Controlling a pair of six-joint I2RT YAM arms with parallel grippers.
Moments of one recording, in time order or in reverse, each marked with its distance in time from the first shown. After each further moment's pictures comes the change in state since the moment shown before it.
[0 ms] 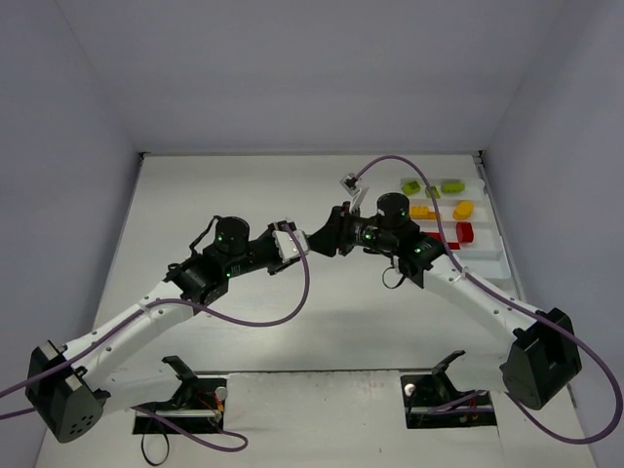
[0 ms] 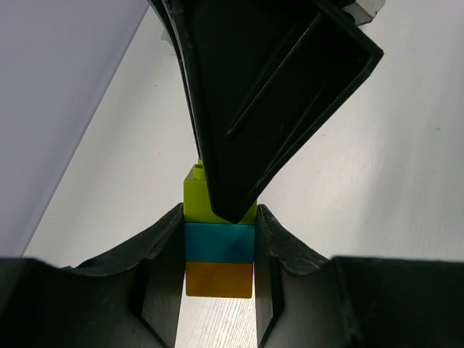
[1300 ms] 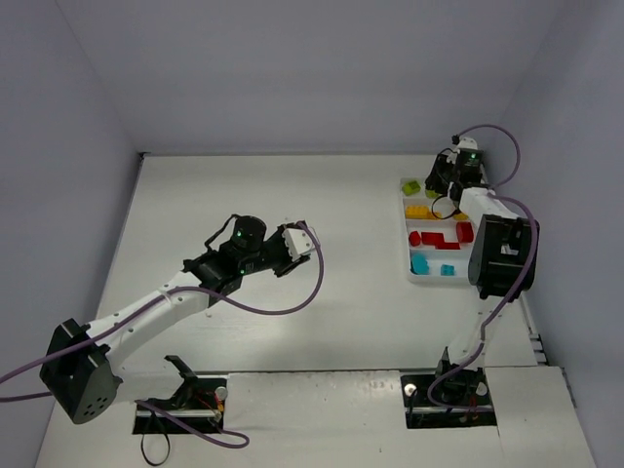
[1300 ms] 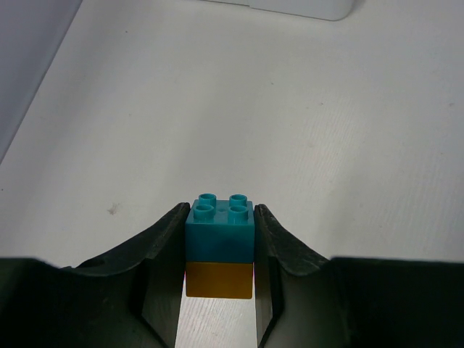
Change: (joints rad) left arm -0.008 0.128 0.003 -0.006 -0.053 -0.050; right arm -0.730 0.700 0.466 -0.098 0.453 -0.402
